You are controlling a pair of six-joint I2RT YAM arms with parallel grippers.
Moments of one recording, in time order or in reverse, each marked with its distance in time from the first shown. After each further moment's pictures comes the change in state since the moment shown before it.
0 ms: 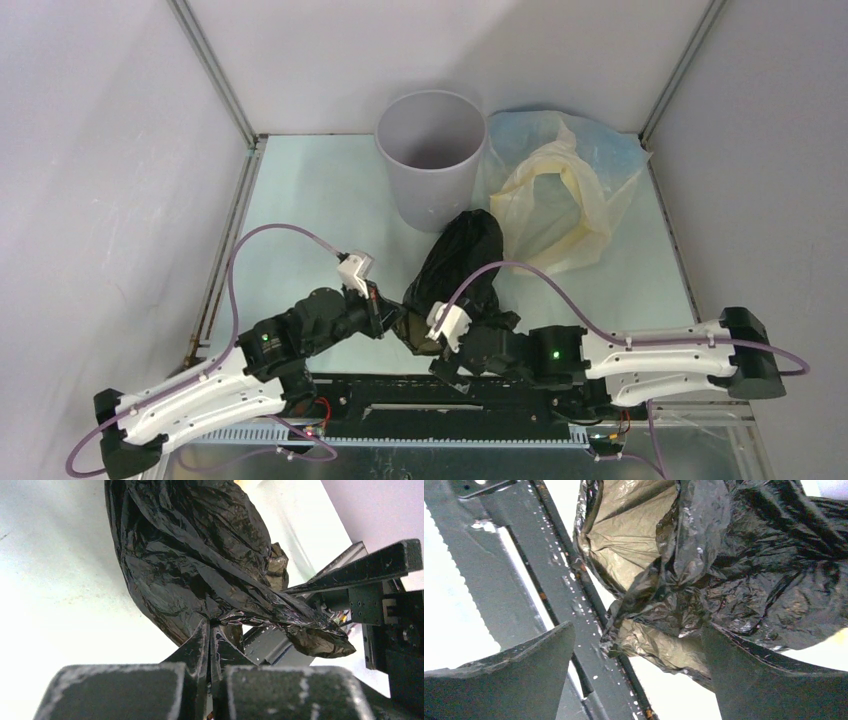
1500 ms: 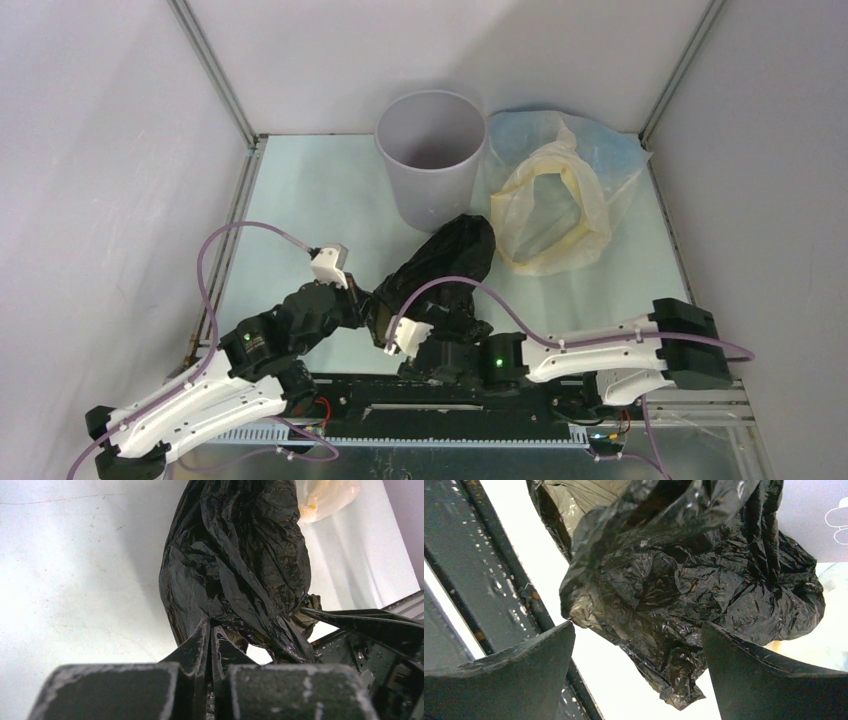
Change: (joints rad) left arm 0.089 -0.035 0.092 -0.248 -0.192 -0.018; right arm 0.055 0.315 0.140 0.069 0.221 -0.177
